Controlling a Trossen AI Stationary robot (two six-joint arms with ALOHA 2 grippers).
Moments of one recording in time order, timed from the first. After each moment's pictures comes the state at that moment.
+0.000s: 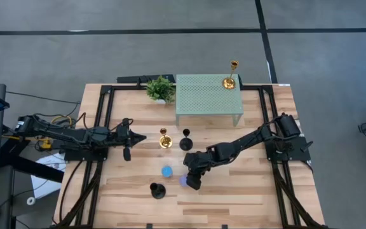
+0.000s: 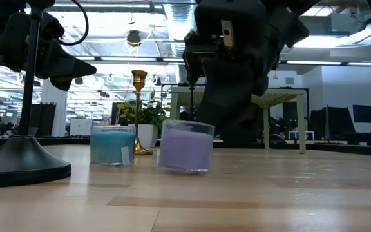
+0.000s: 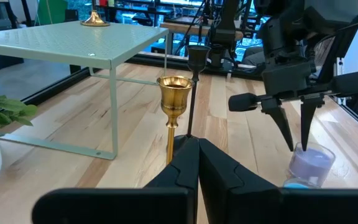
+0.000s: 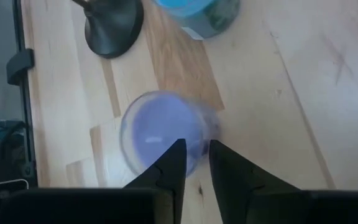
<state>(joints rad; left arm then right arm) -0.17 0.29 0.02 0.30 -0.31 -0.09 0.29 1.94 1.14 -0.12 -0.13 0.71</state>
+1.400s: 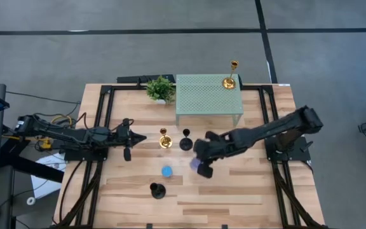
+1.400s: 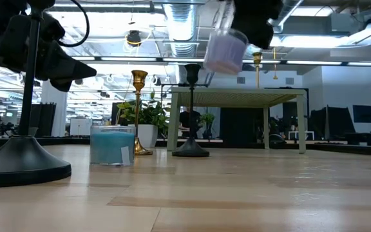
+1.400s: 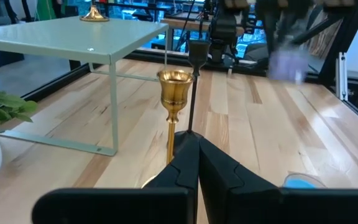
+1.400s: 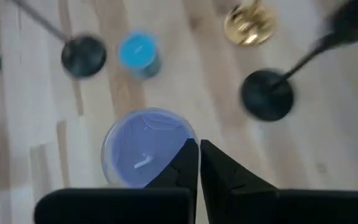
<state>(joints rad) -0.17 0.31 0.02 0.30 -0.31 -0.09 0.27 1.63 1.32 -0.70 0.19 0.49</state>
